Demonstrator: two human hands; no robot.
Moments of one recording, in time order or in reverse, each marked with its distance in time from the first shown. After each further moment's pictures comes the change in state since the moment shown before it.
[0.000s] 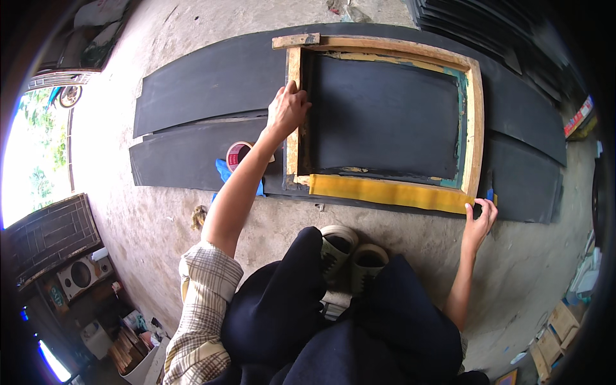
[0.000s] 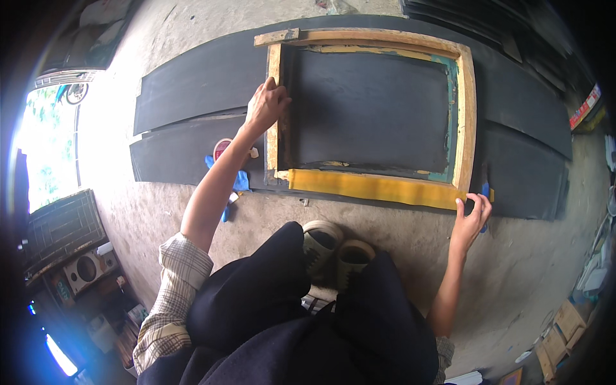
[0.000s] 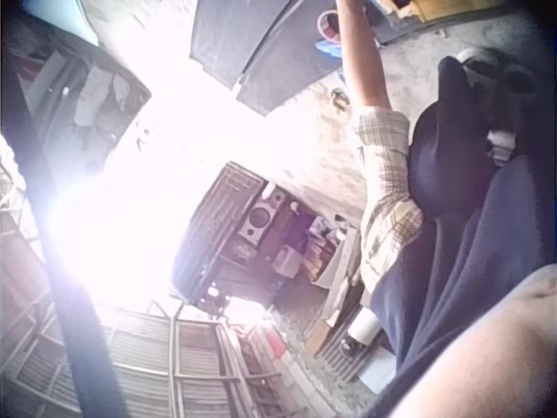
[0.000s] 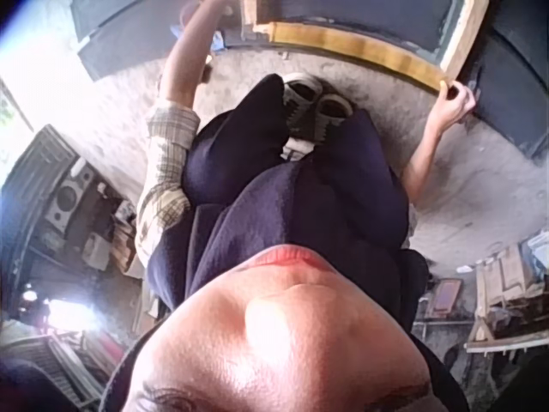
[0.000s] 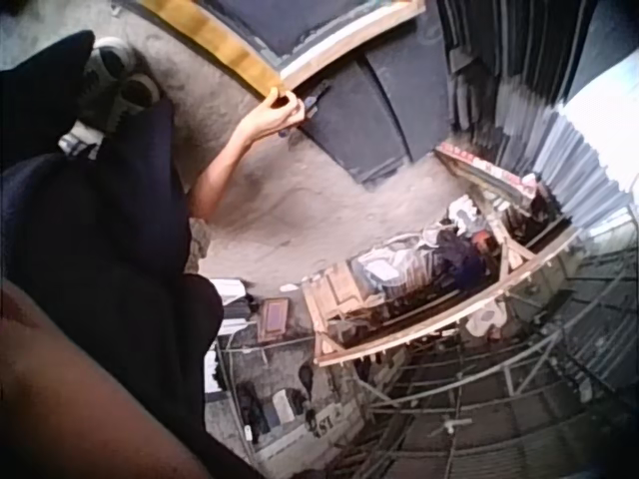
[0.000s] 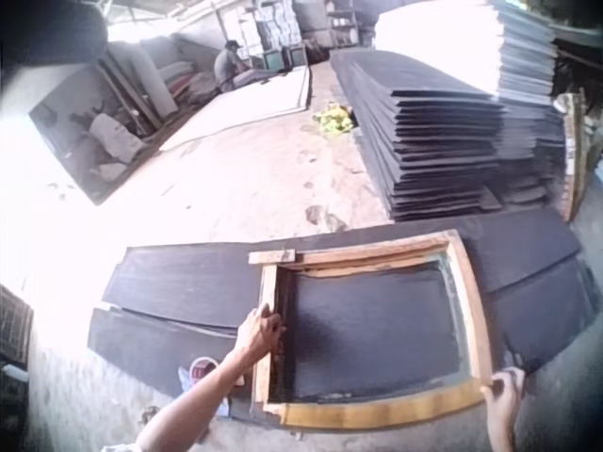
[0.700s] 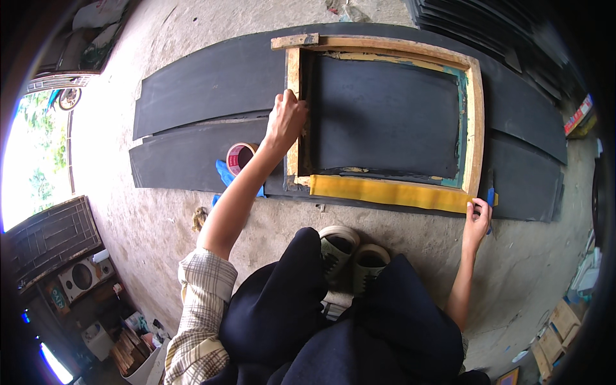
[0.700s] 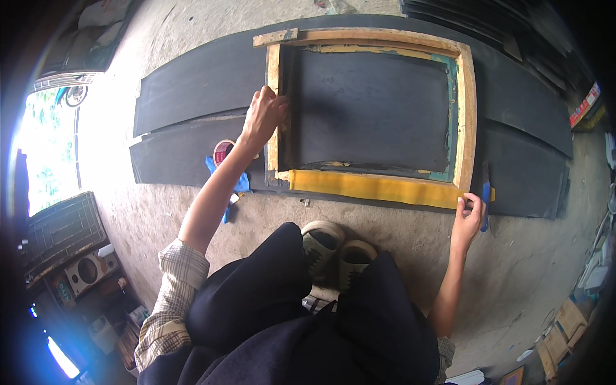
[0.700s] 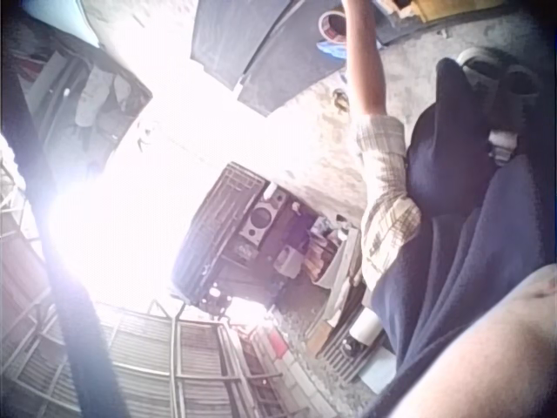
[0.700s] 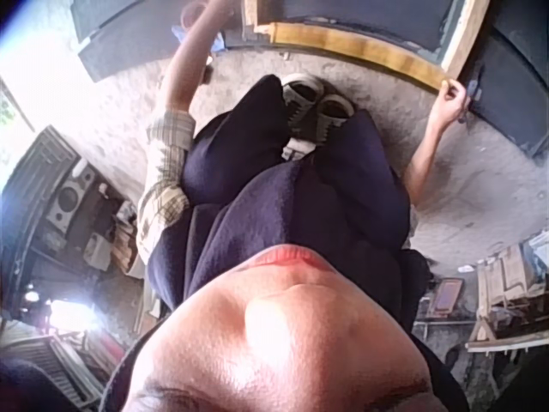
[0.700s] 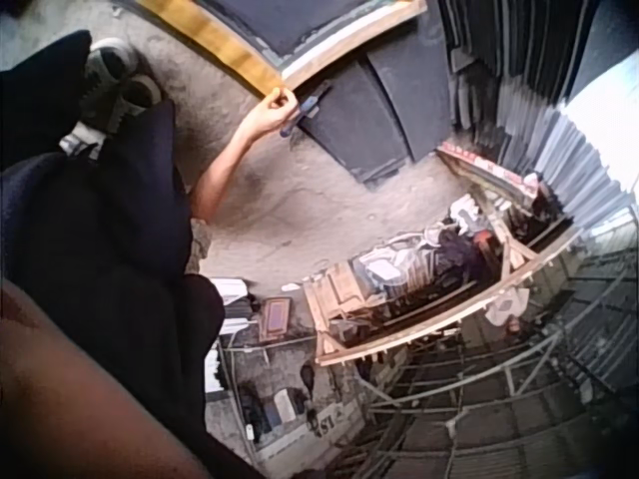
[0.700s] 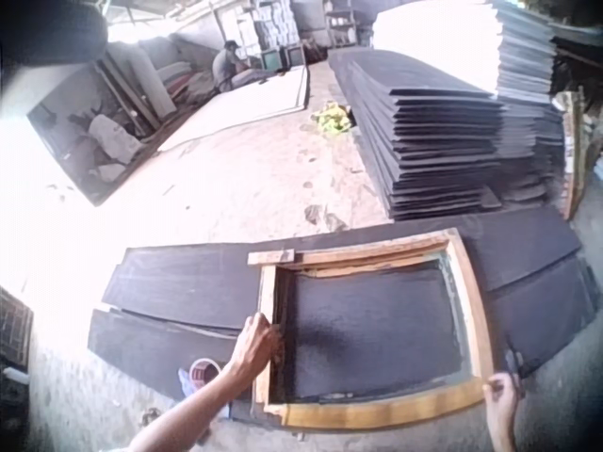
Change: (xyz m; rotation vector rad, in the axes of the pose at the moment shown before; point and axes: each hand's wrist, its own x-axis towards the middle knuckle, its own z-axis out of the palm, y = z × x) left_hand -0.019 0.015 -0.011 0.164 0.013 0.000; right_hand 0.000 0.001 0.007 0.196 -0.126 0.193
